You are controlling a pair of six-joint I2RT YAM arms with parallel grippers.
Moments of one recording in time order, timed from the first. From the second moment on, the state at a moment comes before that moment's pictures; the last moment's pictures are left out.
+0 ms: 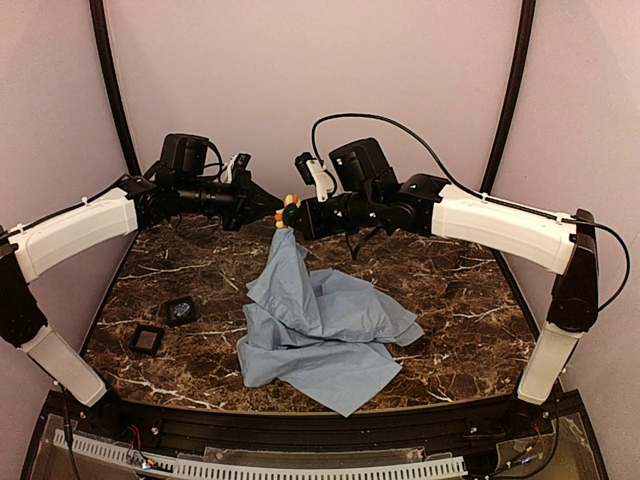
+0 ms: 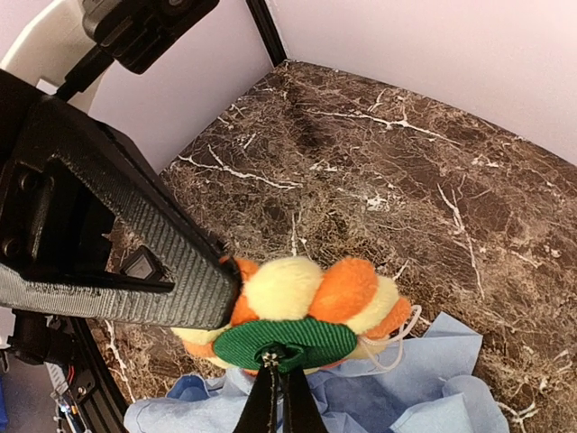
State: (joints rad) left arm -0.58 1.53 1.37 -0.25 0.59 -0.91; right arm 0.94 1.78 1.66 -0.38 -0.02 0.32
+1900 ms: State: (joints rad) left arm -0.64 1.55 1.36 -0.32 0.60 -0.49; right arm 0.80 1.78 1.69 -0.47 -0.52 0.35
